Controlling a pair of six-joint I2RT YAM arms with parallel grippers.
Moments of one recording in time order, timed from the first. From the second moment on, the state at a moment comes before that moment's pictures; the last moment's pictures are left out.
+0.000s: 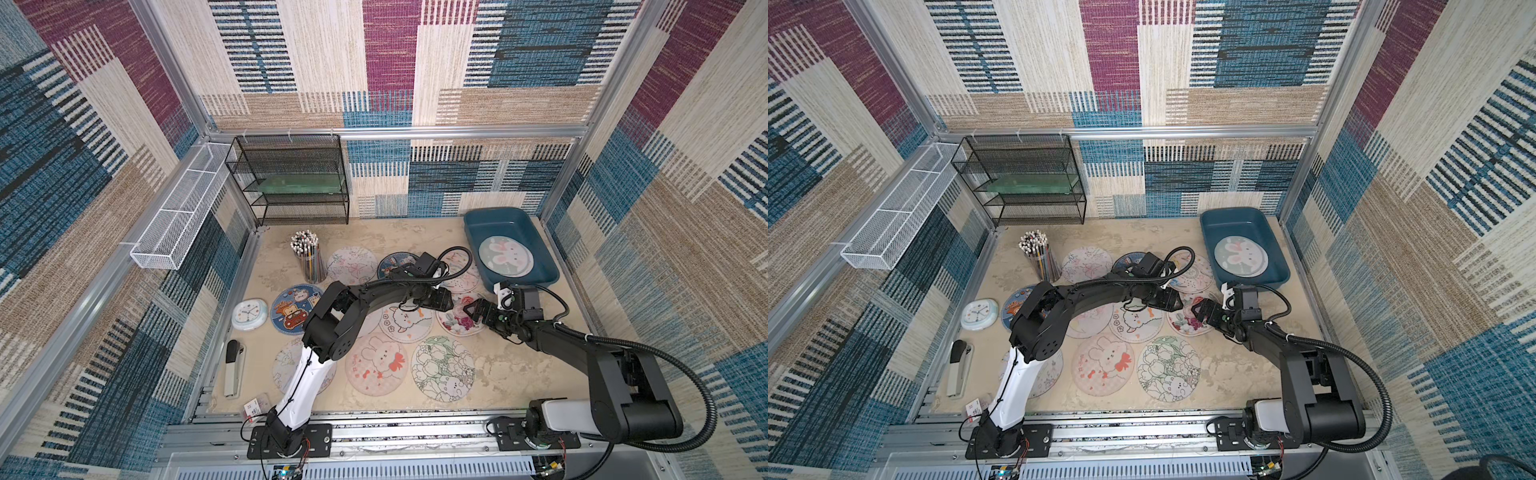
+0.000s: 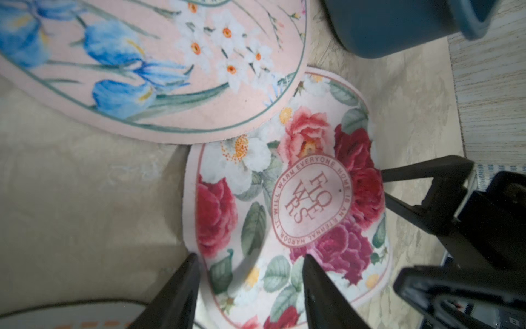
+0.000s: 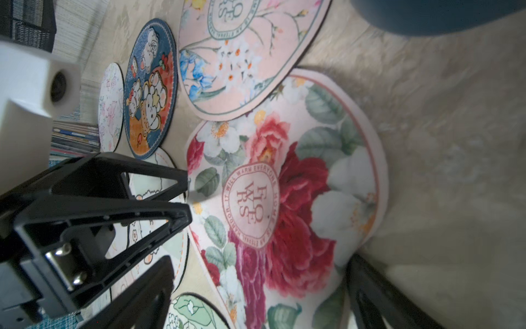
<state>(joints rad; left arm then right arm) -0.77 2.26 1.68 -0.40 0.39 -0.40 0.06 1.35 0.47 0.02 -0.48 0.55</state>
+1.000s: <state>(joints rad) -0.77 2.27 1.68 -0.39 0.40 -0.40 0.08 1.37 0.50 0.00 -0.44 0.61</state>
